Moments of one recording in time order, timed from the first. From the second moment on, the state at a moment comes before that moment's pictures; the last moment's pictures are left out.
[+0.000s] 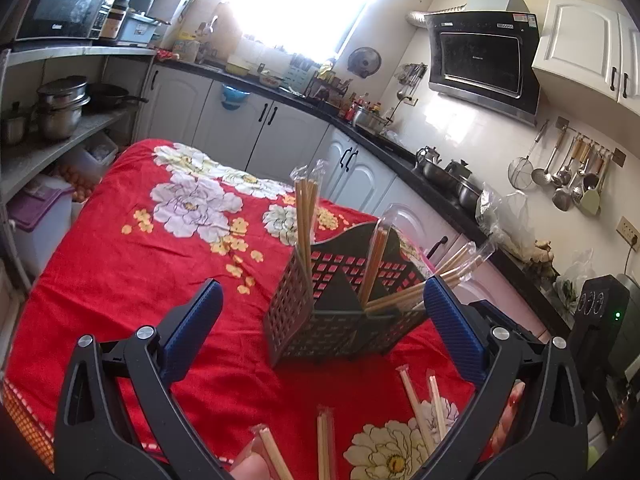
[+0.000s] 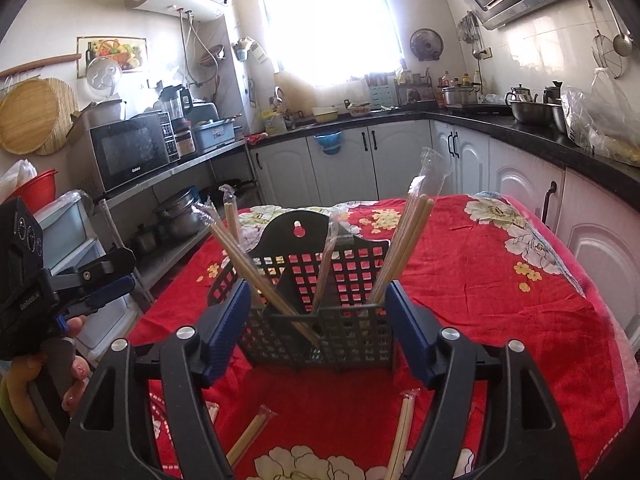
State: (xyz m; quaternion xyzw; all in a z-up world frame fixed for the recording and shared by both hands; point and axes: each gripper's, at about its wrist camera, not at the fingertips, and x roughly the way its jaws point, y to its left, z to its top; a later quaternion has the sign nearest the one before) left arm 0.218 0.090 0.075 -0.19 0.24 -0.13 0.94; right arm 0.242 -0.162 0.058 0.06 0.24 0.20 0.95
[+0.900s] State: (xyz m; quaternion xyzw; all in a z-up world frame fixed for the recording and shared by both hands) left arm 0.192 0.070 0.032 -0.19 0.31 -0.14 0.92; right arm 0.202 -0.170 0.024 0.03 0.30 0.20 0.93
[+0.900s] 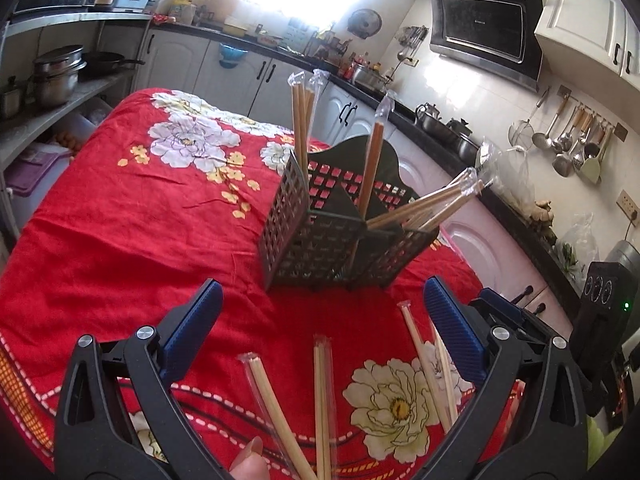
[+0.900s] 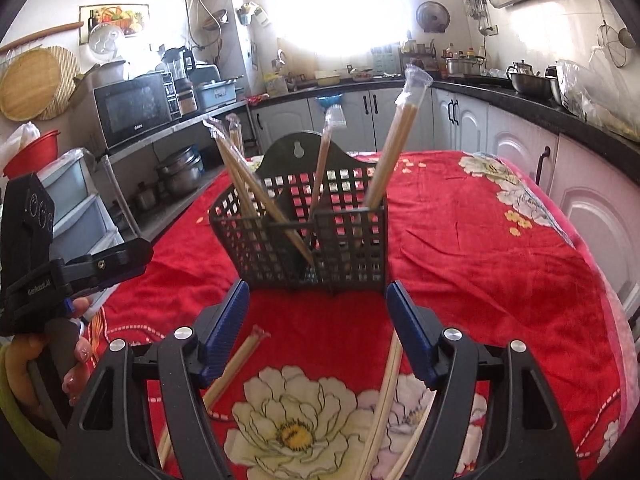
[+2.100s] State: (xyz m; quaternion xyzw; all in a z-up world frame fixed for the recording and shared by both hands) left arm 0.175 0.055 -0.038 -0.17 0.42 -0.14 0.88; right arm 0.197 -0.177 -0.023 0.01 0.37 0.20 0.91
